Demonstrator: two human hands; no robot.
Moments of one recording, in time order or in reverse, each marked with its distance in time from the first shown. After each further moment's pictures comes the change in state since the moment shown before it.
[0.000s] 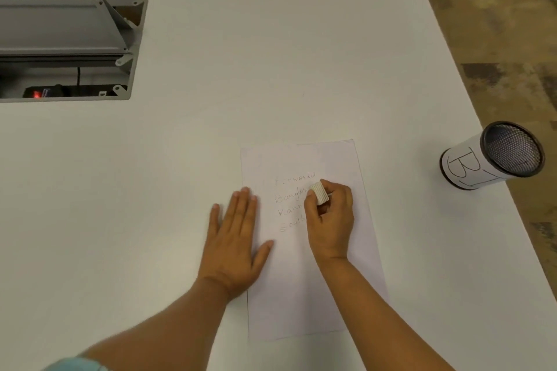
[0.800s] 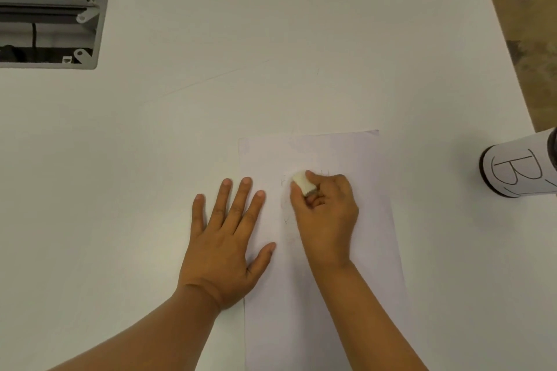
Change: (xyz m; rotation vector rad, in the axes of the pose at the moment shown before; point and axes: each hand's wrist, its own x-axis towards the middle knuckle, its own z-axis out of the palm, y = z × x) left_hand 0.020 -0.017 0.008 0.061 -0.021 0.044; right_hand 0.009 -0.012 0.033 -0.195 -0.077 -0.032
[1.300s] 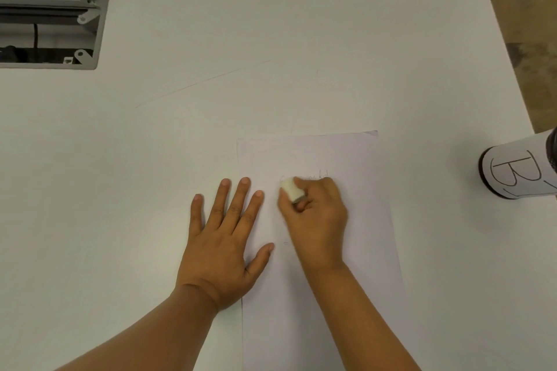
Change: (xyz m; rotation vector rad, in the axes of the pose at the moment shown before) left_hand -0.001 0.001 0.000 -0.005 0.002 -0.006; right_hand -0.002 -0.003 0.002 -0.033 -0.021 -0.063
